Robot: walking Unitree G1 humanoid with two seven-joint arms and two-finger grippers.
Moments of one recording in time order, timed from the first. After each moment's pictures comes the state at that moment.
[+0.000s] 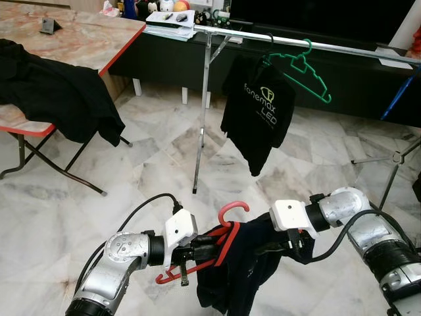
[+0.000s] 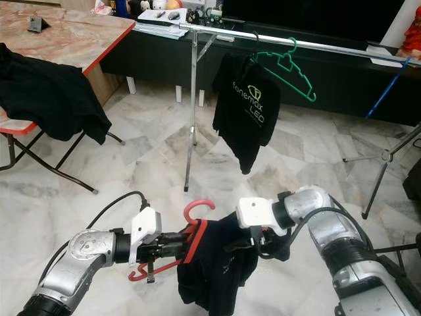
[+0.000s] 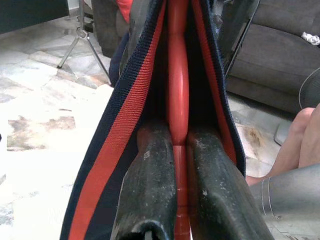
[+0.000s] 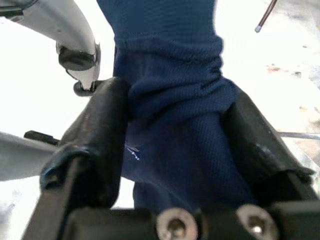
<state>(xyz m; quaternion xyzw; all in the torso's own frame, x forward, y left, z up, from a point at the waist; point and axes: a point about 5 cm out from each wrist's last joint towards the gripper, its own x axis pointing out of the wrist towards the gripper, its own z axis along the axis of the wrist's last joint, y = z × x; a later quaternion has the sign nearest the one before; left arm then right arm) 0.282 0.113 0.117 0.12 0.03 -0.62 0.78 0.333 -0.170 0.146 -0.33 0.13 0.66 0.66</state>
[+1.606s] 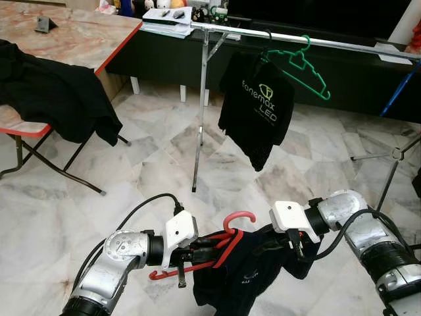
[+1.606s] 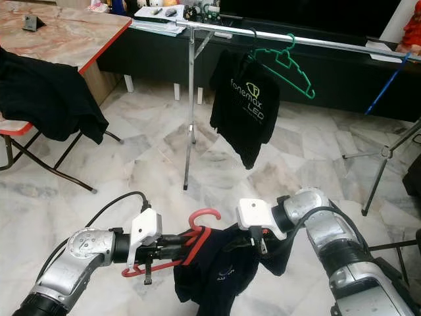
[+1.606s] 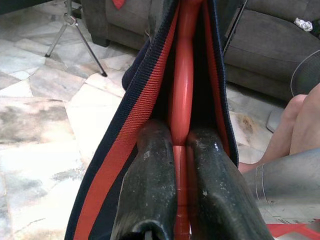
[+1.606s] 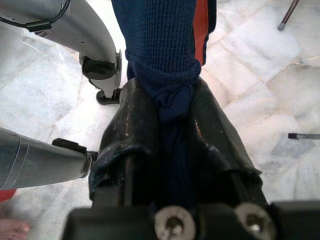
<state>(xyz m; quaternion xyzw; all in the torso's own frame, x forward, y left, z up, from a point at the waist) 0.282 0.113 0.118 0.13 0.04 -0.62 0.77 0.330 -0.168 0.140 -0.29 0.15 0.69 0.65</state>
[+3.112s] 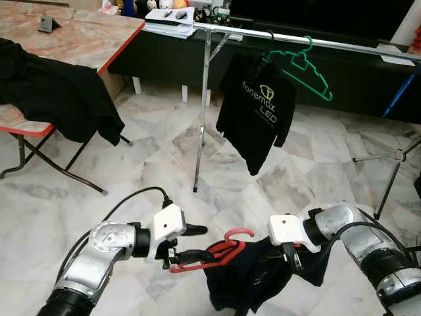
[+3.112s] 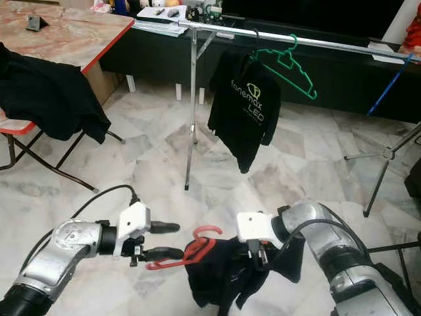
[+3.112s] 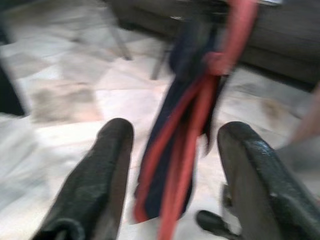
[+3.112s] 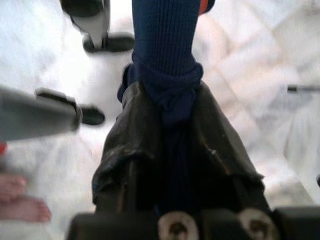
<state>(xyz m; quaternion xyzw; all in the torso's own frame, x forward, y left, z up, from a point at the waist) 0.295 0.150 0.129 0.17 0.06 -0.57 0.80 0.328 -0.185 0.107 -0.39 0.23 0.62 0.65</state>
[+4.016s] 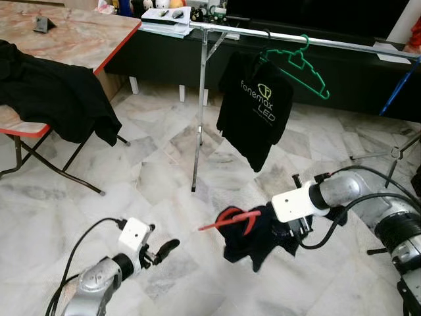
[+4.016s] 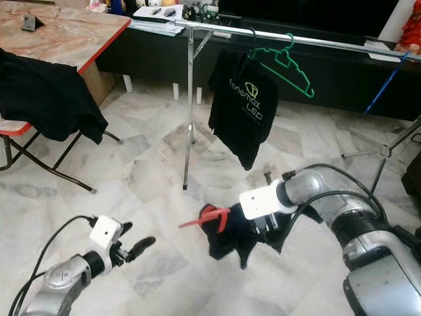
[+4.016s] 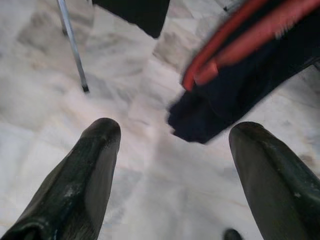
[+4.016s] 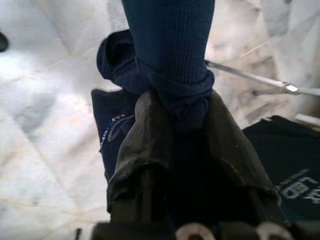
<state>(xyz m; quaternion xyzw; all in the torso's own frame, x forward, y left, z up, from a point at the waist) 0.284 0.189 0.038 0.05 0.13 -0.26 0.96 0.366 -0.182 0.185 -0.60 0.12 0.52 0.60</state>
